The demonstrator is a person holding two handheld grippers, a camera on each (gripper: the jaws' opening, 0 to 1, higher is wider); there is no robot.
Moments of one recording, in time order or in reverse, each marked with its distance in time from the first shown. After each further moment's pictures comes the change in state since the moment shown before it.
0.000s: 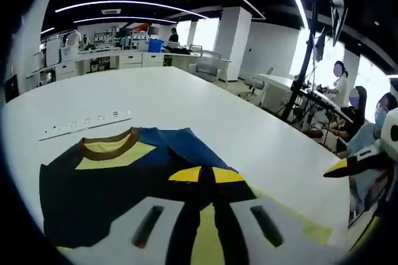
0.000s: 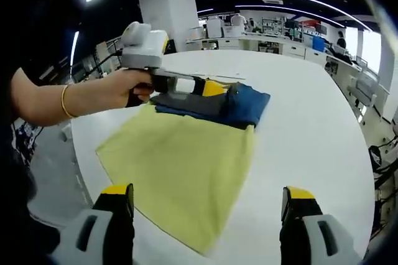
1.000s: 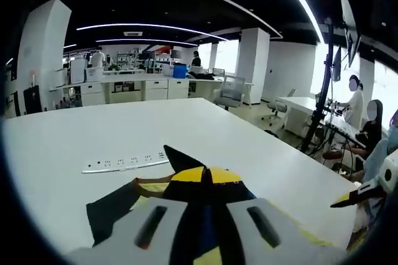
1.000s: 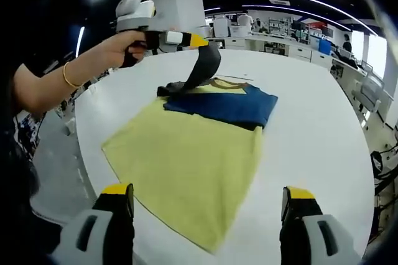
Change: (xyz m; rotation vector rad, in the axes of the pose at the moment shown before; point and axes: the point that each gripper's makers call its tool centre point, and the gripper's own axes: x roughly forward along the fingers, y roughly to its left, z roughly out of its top) left arm -0.060 0.056 0.090 -0.001 -0.168 0.170; right arm -0.004 0.016 0.000 -0.037 0.013 0.026
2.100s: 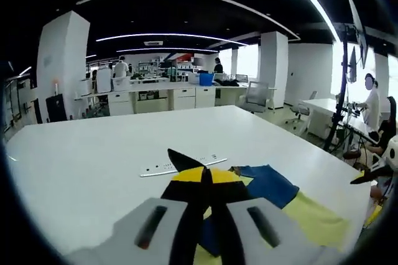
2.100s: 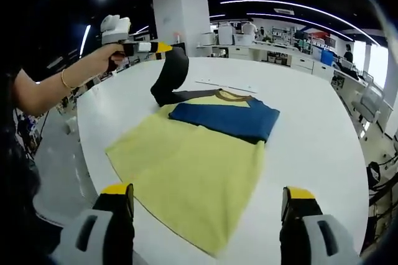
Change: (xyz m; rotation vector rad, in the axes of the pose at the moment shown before) left arm -0.084 0.094 0.019 0.025 -0.048 0.159; right arm -0.009 0.010 0.018 -0.046 -0.048 -0.005
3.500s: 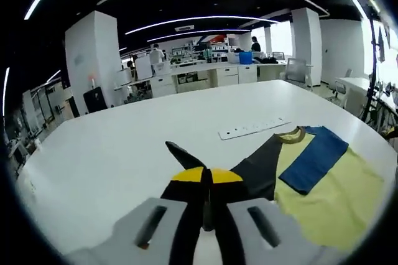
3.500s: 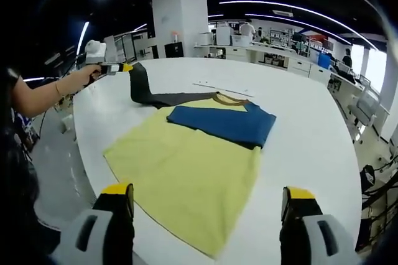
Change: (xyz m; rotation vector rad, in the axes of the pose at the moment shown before) left arm -0.093 0.163 -0.046 0.093 0.140 0.283; right arm -0.006 0.001 0.014 -0.022 -0.002 -0.033
